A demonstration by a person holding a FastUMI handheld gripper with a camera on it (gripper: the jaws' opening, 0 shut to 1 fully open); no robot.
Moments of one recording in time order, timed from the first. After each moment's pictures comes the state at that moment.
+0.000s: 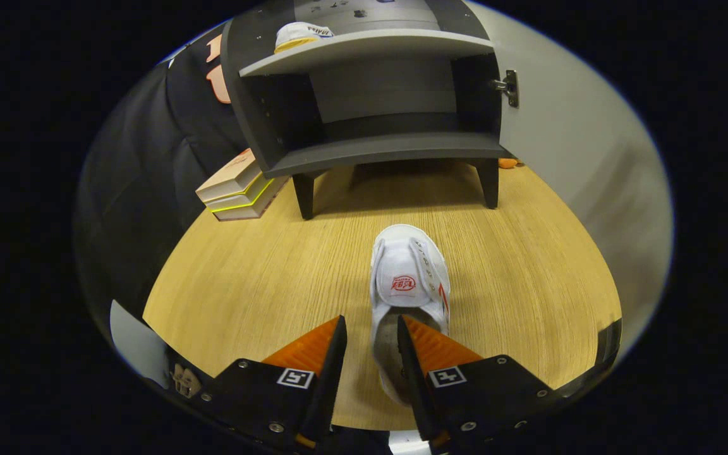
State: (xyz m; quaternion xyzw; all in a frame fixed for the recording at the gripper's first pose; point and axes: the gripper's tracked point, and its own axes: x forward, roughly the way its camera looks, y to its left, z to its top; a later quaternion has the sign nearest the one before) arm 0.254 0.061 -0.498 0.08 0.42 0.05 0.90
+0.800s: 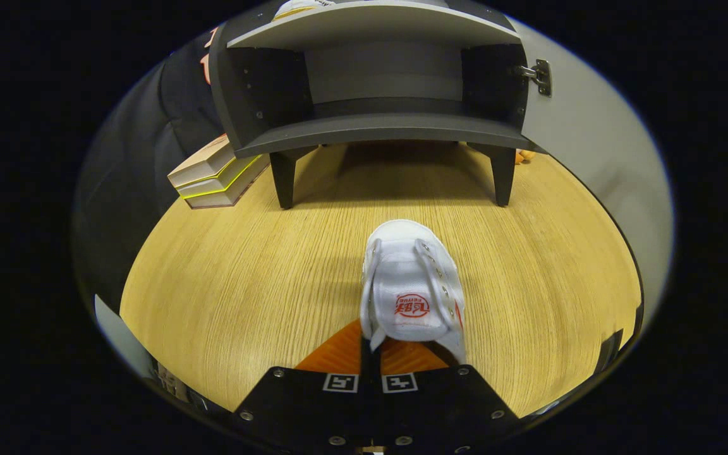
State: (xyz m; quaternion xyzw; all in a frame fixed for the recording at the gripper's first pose) arm 0.284 0.064 -0.527 0.06 0.43 0.02 0.90
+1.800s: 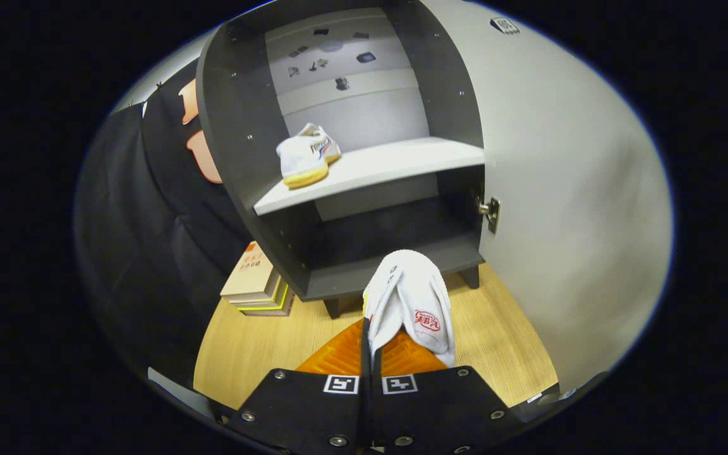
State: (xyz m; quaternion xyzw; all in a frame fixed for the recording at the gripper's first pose) arm 0.315 0.059 -0.283 0.15 0.28 -0.03 0.95
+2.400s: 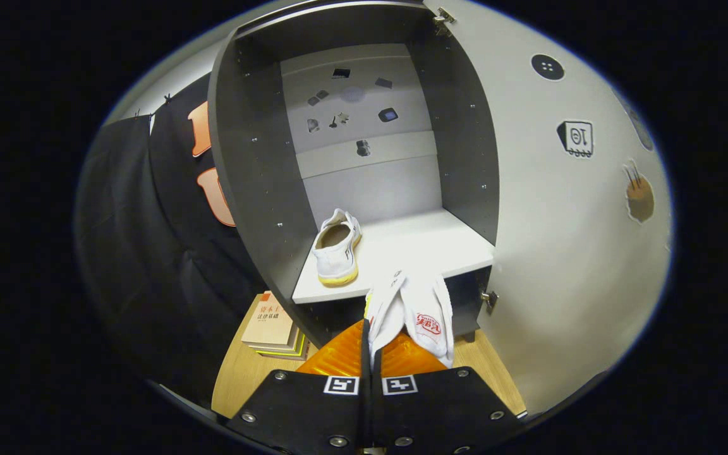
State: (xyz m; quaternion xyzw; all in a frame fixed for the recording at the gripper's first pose) arm 0.365 0.047 -0.159 0.13 0.23 -0.04 0.96
